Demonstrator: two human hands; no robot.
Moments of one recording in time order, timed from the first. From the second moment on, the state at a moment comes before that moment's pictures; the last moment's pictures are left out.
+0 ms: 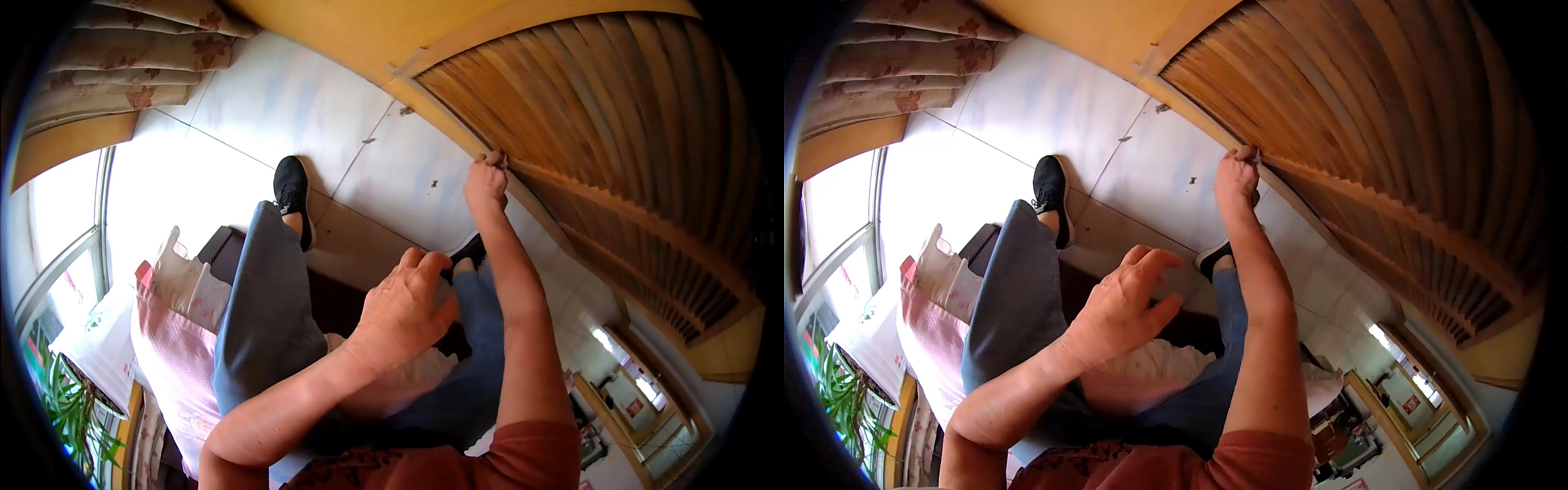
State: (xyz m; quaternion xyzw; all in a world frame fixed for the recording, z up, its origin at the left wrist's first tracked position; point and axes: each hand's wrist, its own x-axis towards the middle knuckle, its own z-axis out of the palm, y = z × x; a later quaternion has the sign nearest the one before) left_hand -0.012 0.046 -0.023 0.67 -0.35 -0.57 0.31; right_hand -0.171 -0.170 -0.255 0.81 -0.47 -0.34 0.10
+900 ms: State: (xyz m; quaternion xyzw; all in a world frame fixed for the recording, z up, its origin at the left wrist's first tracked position) left_hand -0.012 0.050 -0.018 0.68 -0.37 -0.56 0.31; right_hand -0.086 -0.153 -0.254 0.94 -0.29 0.13 -0.12
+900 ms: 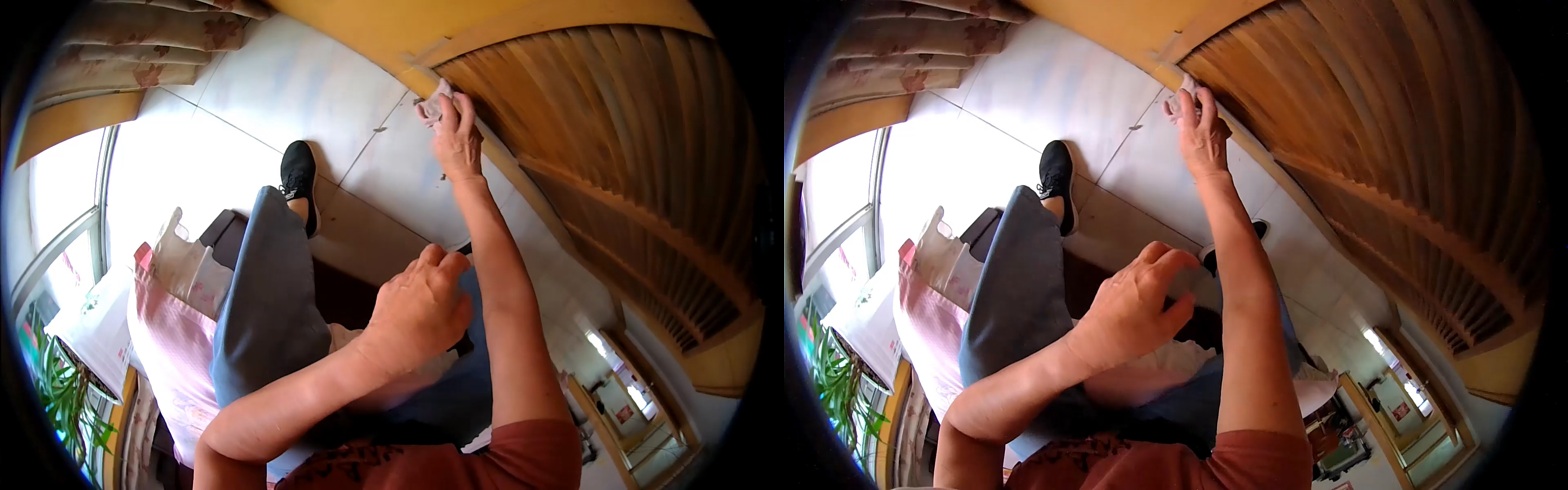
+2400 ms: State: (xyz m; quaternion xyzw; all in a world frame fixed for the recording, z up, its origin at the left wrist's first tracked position) left_hand -0.013 0.048 -0.018 0.64 -0.38 -0.59 0.30; right_hand -0.196 -0.150 -0.260 0.81 -0.58 -0.06 -0.04
